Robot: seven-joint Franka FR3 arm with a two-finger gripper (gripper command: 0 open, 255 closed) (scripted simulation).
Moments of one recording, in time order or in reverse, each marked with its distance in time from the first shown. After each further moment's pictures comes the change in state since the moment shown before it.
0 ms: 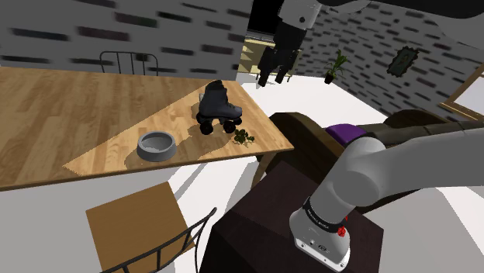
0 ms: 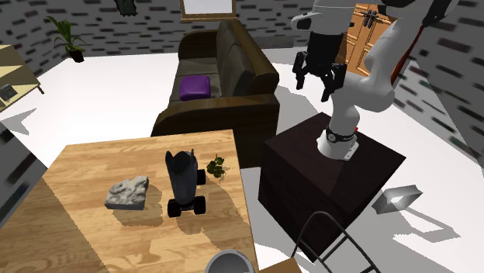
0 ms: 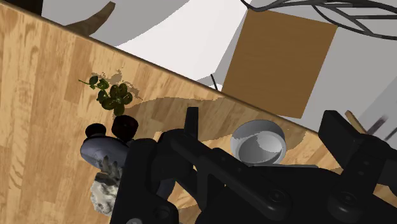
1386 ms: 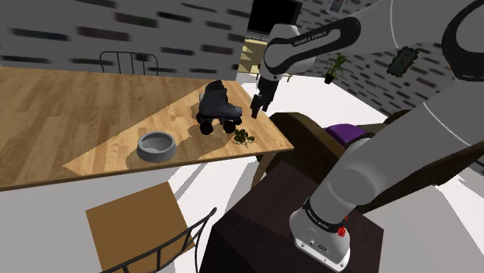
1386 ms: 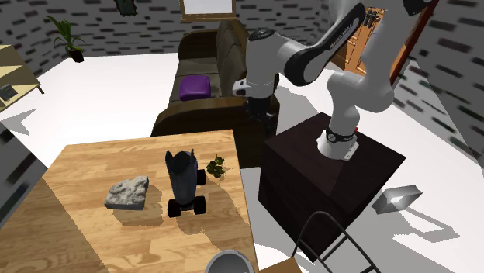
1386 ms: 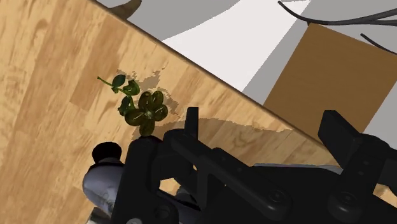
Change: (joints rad) arm -0.065 0.439 -0.240 -0.137 -0.137 0.497 -0.369
